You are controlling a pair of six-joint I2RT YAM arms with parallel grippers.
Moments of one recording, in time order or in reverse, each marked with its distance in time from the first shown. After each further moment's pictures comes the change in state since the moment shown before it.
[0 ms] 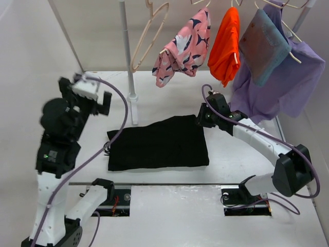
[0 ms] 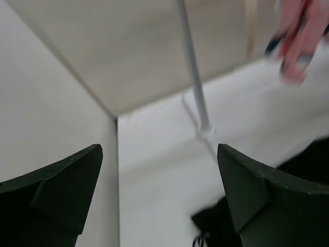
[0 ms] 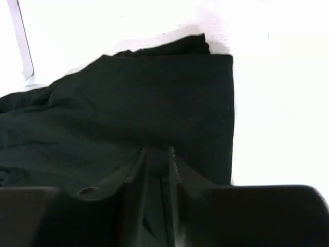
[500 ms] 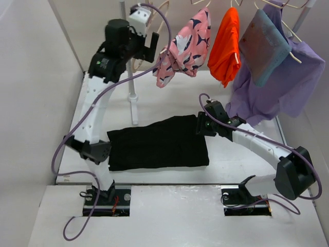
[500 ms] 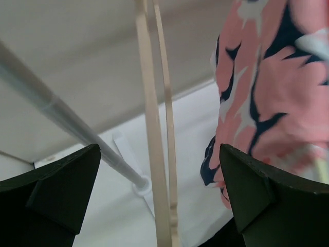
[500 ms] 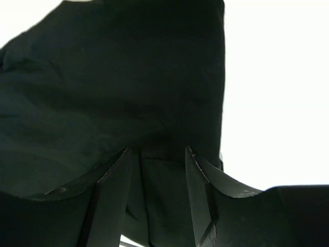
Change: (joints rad) left arm -0.177 0.983 1.173 -0.216 0.101 -0.222; right arm 0.045 -0.033 -0.084 -0.050 0.019 -0.010
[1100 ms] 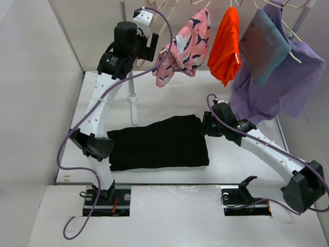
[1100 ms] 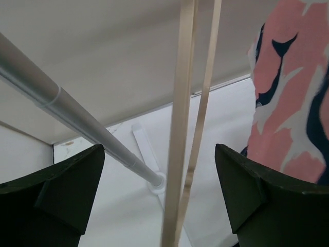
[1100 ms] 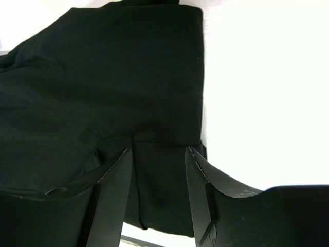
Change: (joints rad) left arm -0.010 0.099 -0.064 0.074 -0.154 0.008; right arm 0.002 -0.156 -0.019 -0.082 0.057 -0.024
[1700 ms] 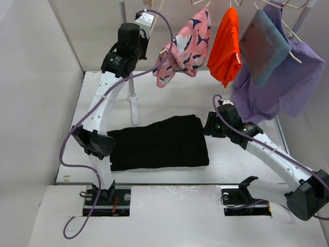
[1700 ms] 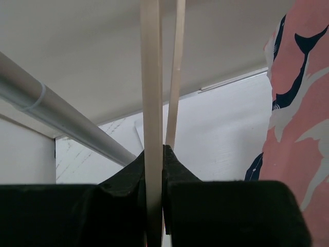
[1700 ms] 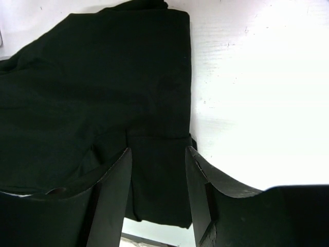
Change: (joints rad) left arm 0.000 0.050 -0.019 0.024 -0.055 0.005; right arm -0.020 -0.085 -0.017 -0.037 0.018 -0.013
